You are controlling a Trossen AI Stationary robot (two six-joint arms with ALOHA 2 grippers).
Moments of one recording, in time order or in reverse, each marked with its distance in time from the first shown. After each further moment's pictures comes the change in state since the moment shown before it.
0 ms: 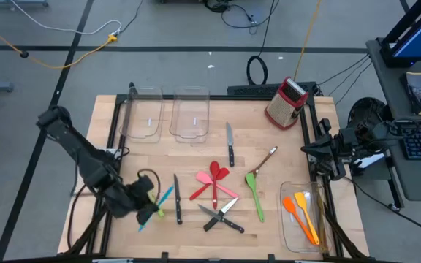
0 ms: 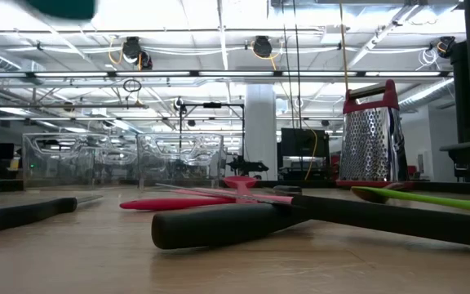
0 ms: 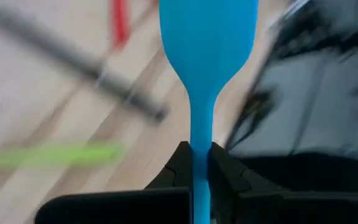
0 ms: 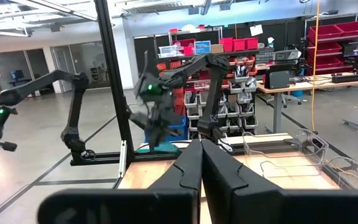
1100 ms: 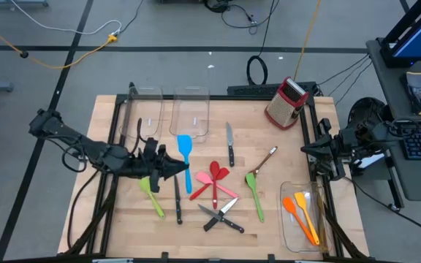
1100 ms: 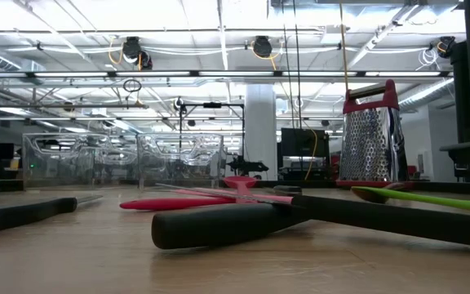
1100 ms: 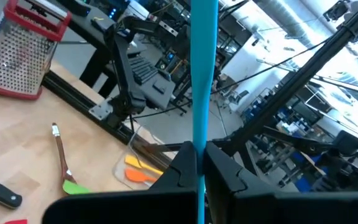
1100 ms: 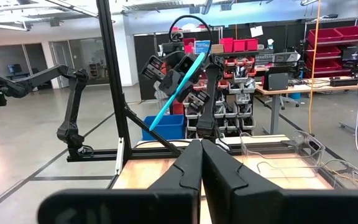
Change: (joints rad) left arm 0.342 -0.062 0.002 0.782 -0.156 0.748; right arm 0.000 0.000 0.000 -0.008 0.000 -0.023
